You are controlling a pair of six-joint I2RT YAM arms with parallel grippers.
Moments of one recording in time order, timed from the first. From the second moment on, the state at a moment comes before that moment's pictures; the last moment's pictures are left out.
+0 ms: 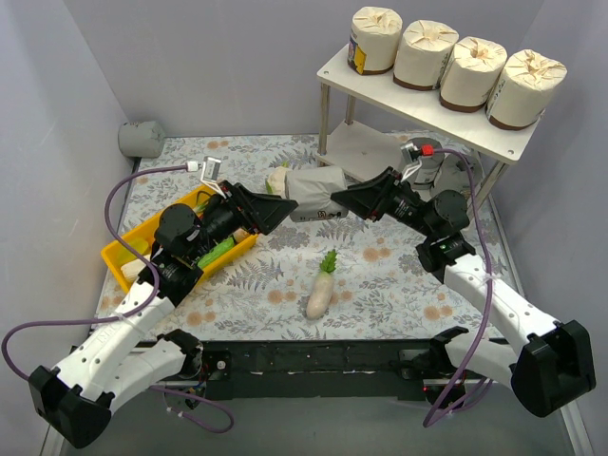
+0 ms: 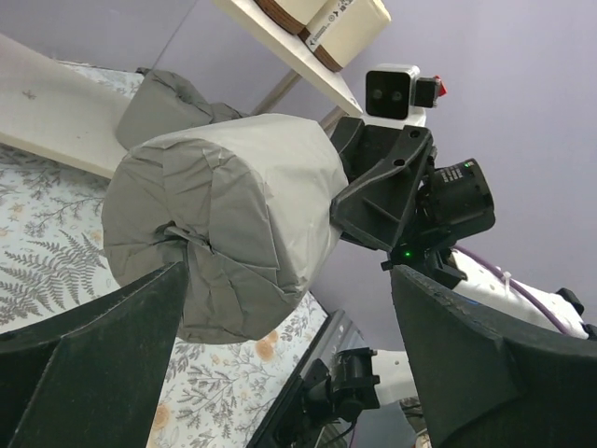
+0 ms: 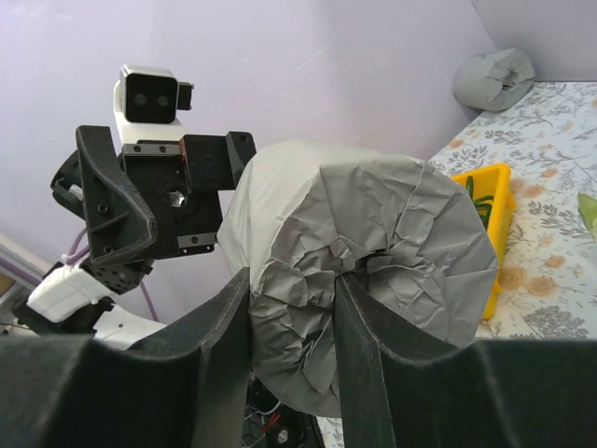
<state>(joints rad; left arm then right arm) -0.57 0.86 0.82 0.21 0.31 -0.83 0.47 1.07 0.75 0.65 -0.63 0.92</state>
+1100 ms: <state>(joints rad) -0.57 0.96 0.77 0.32 0.40 -0.87 0.47 1.05 0.73 0.45 -0.58 0.84</state>
